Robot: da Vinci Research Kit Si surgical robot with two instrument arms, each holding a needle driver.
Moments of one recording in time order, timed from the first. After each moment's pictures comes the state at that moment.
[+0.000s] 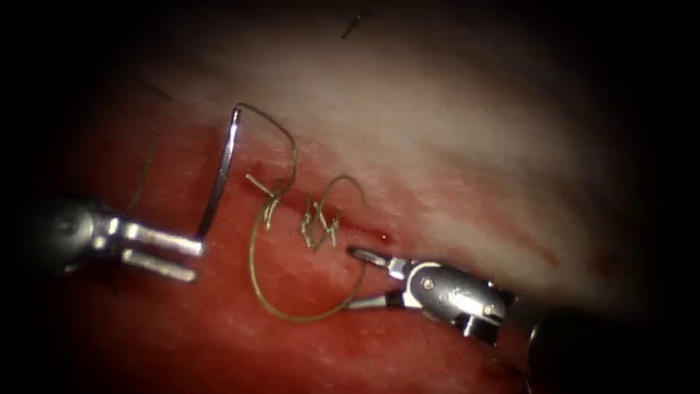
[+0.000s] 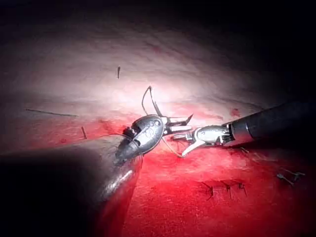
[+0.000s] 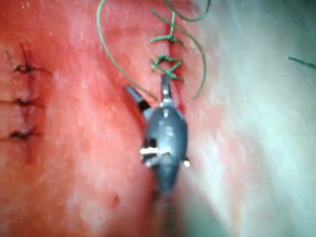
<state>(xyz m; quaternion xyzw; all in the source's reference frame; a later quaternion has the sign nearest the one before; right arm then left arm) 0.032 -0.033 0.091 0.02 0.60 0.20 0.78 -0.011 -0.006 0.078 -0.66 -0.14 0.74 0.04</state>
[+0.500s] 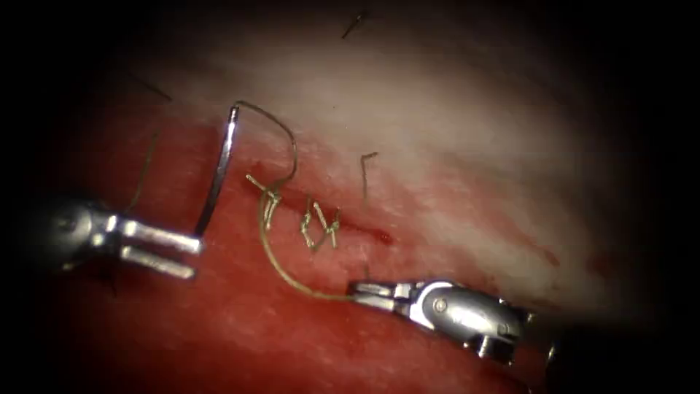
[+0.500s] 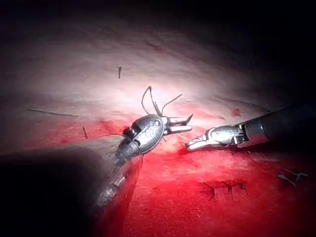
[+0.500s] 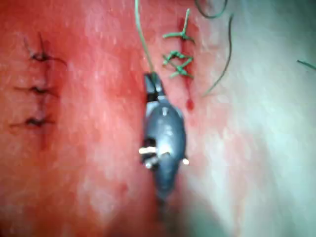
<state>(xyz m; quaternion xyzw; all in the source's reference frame) 0.030 -0.034 0.086 0.08 0.62 0.18 0.76 -0.011 -0.006 0.079 -0.66 -0.14 0.74 0.04</state>
